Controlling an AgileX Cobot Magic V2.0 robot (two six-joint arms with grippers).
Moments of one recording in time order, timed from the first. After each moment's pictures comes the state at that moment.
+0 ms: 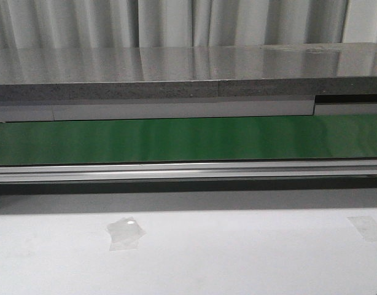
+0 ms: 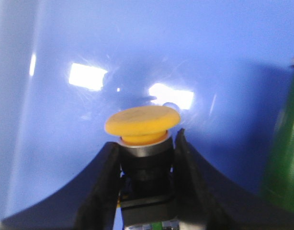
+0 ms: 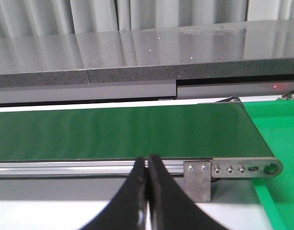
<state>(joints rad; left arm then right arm) 0.38 1.99 -1.55 -0.12 0.93 0.19 0.06 -0.01 0.03 0.03 0.09 0.05</state>
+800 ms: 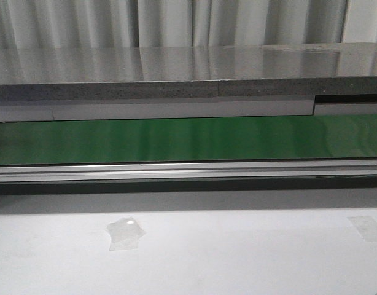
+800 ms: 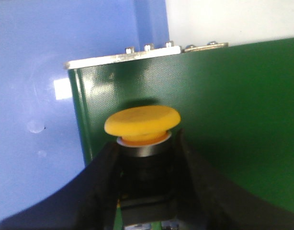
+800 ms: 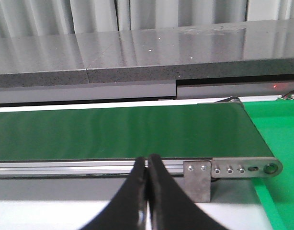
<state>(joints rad) 0.14 1.95 -1.66 -0.13 1.15 0.29 0.06 -0.01 0.03 0.03 0.09 0.05</state>
